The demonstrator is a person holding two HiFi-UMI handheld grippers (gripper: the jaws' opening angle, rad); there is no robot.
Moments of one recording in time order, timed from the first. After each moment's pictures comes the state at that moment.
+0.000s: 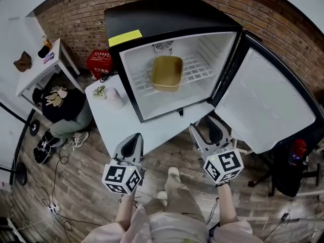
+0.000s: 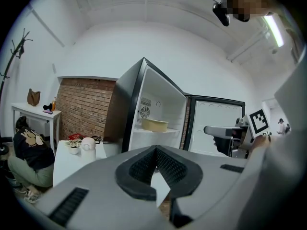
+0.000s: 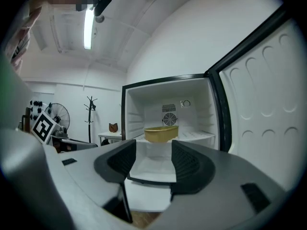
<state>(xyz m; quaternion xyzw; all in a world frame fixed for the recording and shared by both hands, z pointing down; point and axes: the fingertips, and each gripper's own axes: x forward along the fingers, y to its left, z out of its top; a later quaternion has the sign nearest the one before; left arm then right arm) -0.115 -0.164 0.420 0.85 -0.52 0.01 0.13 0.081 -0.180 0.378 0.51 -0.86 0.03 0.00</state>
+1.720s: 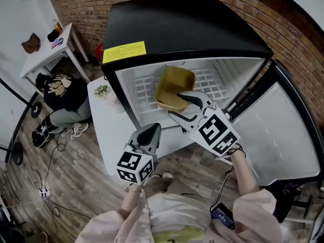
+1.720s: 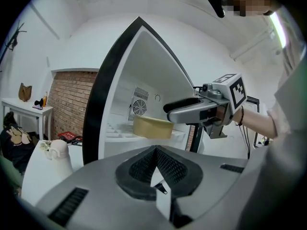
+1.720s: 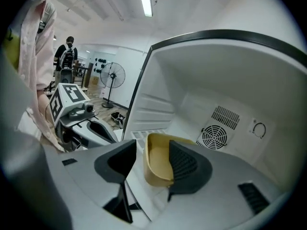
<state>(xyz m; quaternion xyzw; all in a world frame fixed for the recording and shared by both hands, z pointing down) -0.050 -0.276 0.426 0.85 -0.50 0.01 0.14 -0.017 -0.317 0.361 0.20 -0.93 -0.15 0.27</state>
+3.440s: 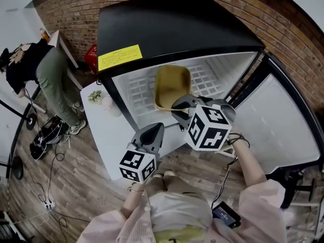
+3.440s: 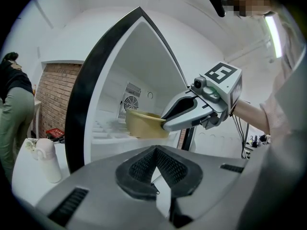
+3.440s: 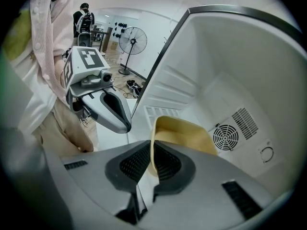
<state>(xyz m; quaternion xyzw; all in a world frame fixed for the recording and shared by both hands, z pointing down) -0.037 -0.282 0.425 0.88 -0.44 0.02 0.15 -0.012 -0.309 0.398 0.13 -0.85 -0.20 0.47</state>
